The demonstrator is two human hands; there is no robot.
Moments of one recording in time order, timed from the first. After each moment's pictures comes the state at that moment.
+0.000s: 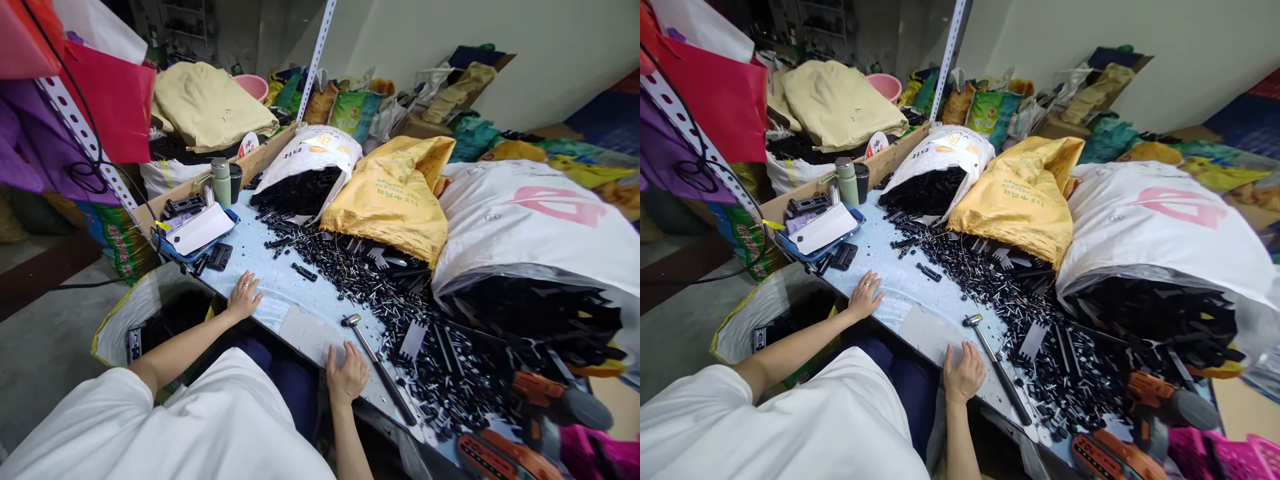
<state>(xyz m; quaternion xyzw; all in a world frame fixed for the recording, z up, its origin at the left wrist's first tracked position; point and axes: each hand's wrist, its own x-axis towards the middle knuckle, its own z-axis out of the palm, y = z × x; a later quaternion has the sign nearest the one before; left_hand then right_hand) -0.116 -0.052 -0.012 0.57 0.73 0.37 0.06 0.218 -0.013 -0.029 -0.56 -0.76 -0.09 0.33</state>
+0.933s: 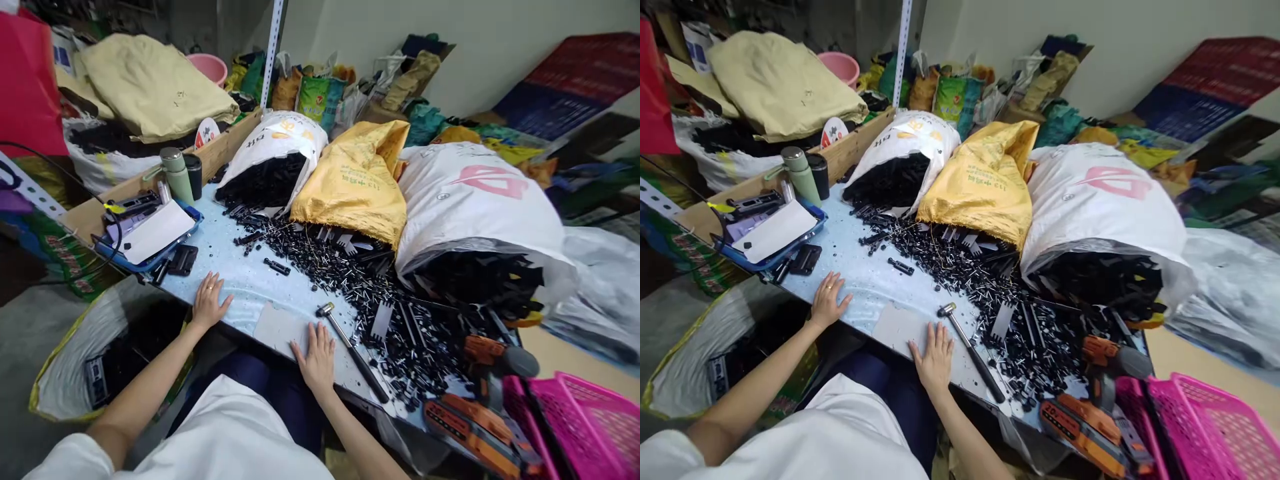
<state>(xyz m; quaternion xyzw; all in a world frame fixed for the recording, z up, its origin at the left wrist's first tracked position) -0.115 -0.053 -0.016 0.56 0.74 0.37 0.01 0.223 -0.007 -0.028 -0.54 -0.83 0.06 0.11</state>
